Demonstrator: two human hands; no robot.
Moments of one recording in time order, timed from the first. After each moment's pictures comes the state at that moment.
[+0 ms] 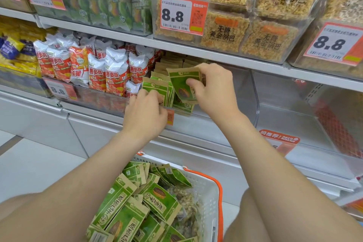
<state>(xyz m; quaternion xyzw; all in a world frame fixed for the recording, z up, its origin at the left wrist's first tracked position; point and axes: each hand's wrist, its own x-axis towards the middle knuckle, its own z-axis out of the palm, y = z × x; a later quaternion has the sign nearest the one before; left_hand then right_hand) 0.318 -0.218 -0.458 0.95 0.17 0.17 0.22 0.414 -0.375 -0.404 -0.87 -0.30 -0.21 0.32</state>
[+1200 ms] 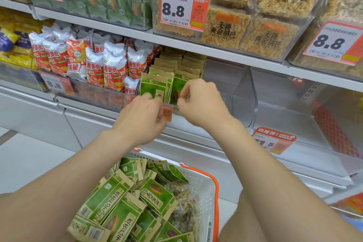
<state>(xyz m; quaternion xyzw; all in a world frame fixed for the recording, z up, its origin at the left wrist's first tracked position) 0.300 -0.210 -0.460 0.98 0.05 0.13 0.13 0.378 -0.365 -0.411 -0.93 -0.26 -0.07 0.24</state>
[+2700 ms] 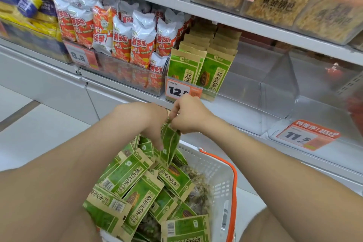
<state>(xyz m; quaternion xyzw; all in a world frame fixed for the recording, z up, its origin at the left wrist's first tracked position) 0.291 -0.167 -0.482 0.95 0.04 -0.30 0.01 0.361 -0.294 -0.492 -0.91 -0.30 0.22 0.20</state>
